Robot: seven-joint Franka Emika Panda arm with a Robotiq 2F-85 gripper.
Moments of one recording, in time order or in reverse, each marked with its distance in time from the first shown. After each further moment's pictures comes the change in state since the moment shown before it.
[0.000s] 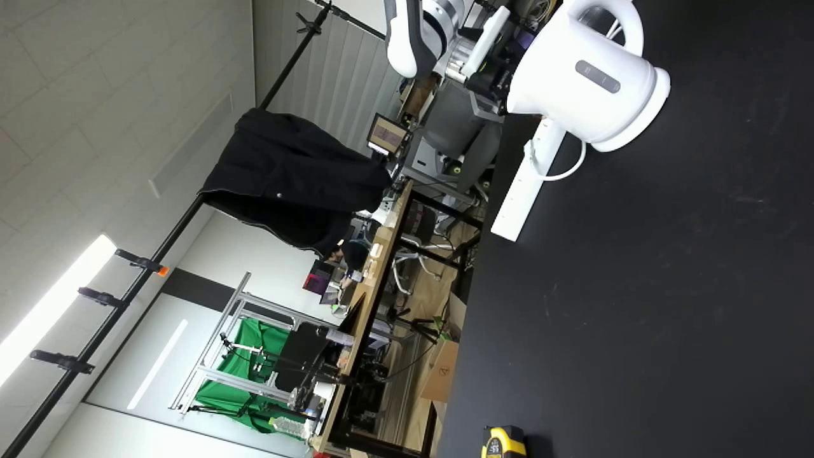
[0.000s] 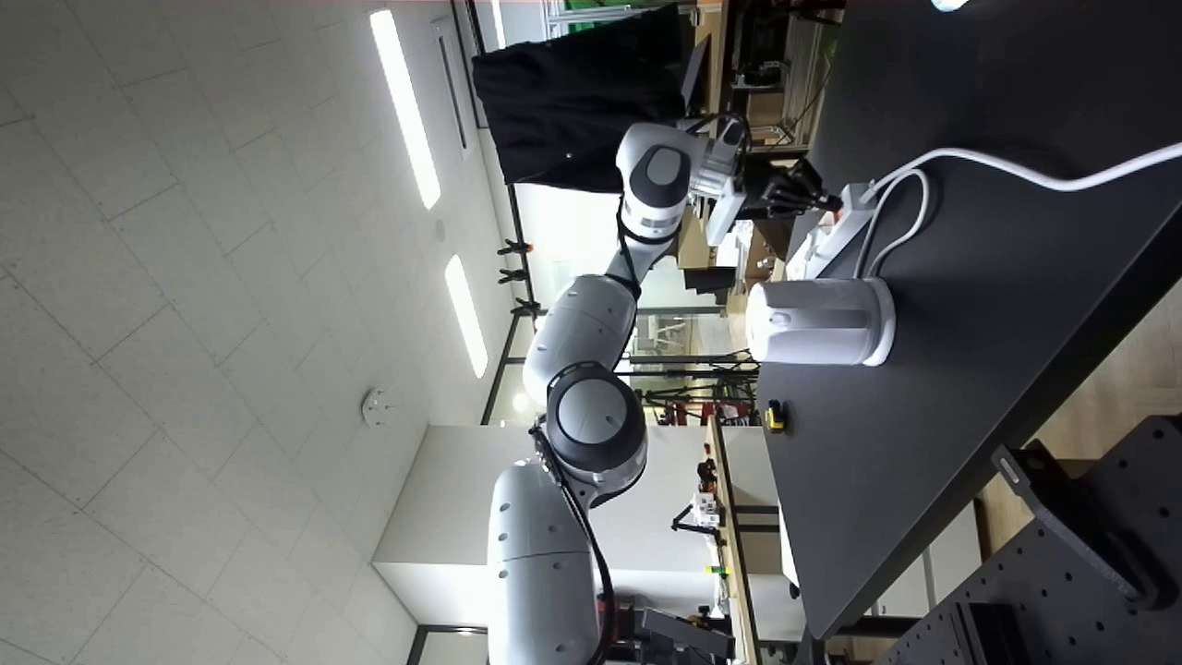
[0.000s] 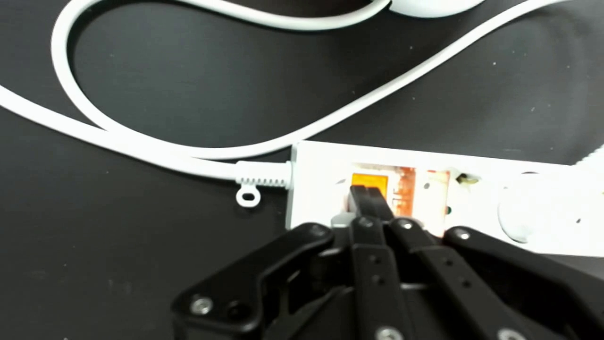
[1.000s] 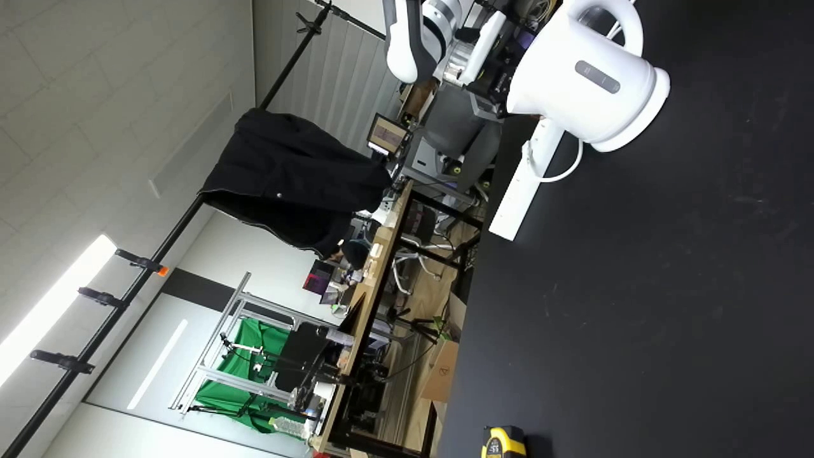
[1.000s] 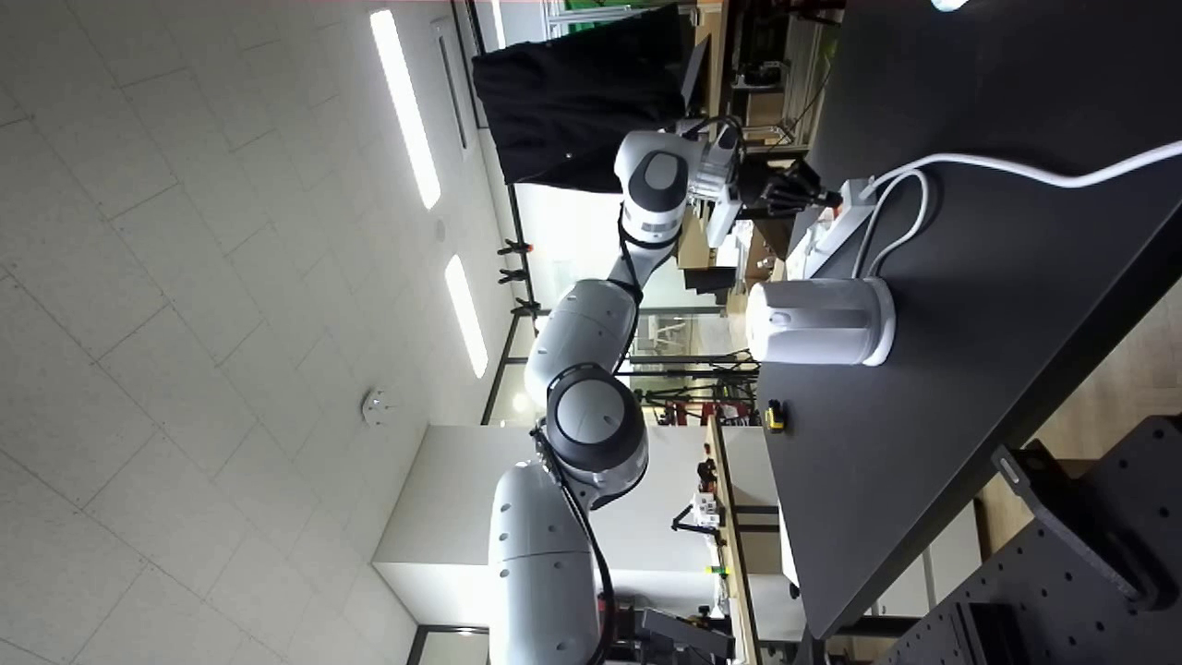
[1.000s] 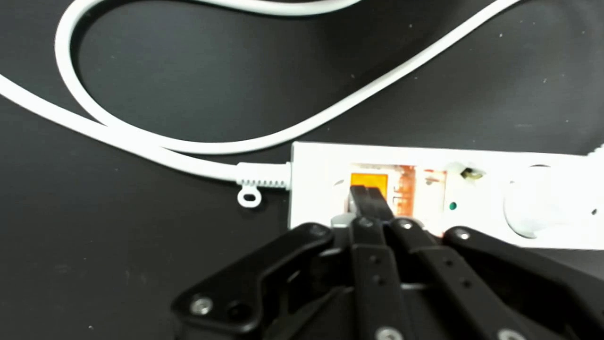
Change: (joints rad) arm 0.026 0.001 -0.027 0.004 -0.021 0.029 0.086
